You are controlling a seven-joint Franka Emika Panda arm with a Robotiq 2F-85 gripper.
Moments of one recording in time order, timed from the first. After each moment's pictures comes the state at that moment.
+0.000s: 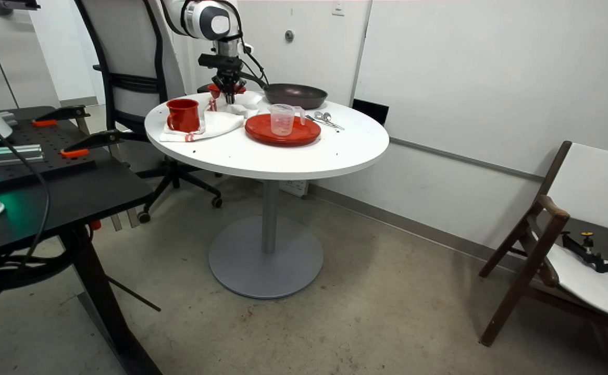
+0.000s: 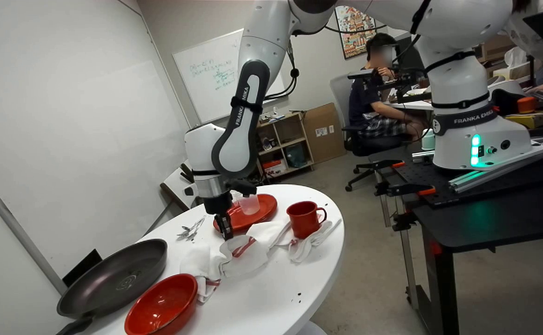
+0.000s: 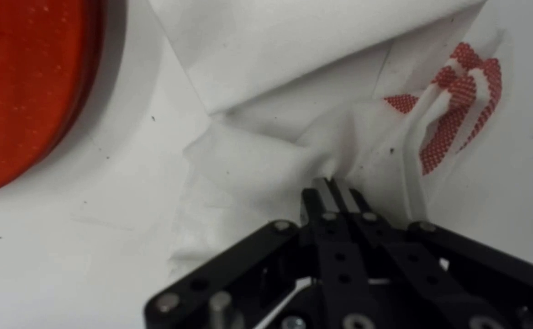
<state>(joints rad) 0.00 0.83 0.15 -1.72 -0.13 2.68 -0.35</state>
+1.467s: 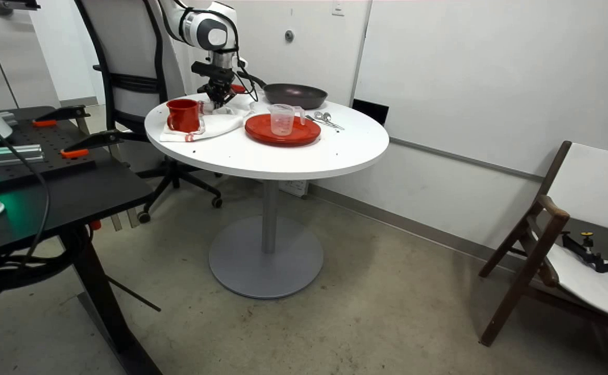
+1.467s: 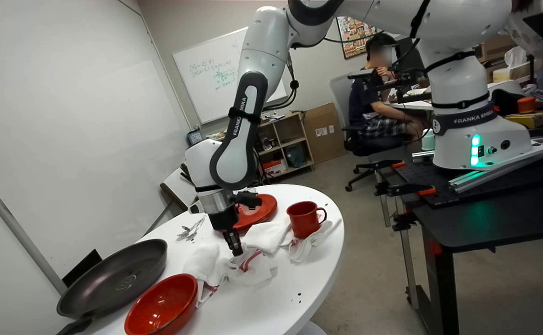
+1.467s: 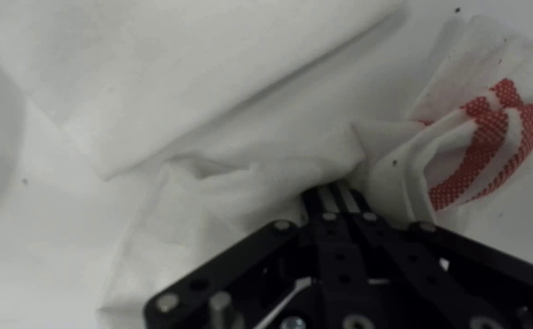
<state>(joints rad) -0.02 0.91 0.22 -1.67 -0.07 2.59 -0.35</state>
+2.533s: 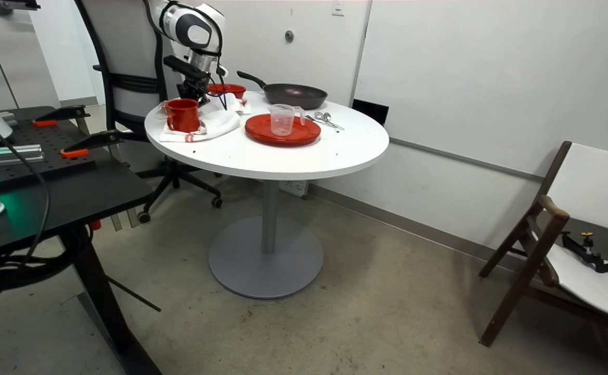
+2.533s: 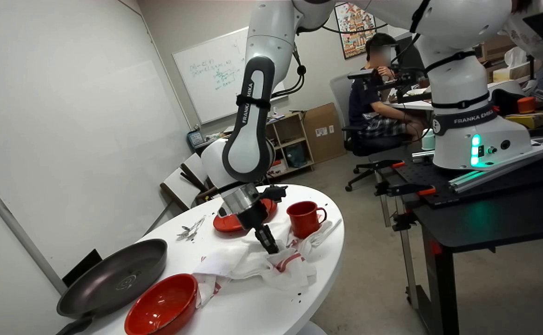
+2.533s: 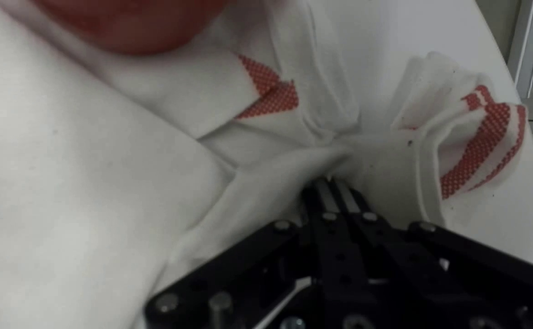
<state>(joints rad) -0.02 0.80 0.24 -1.89 0.08 2.46 -0.26</state>
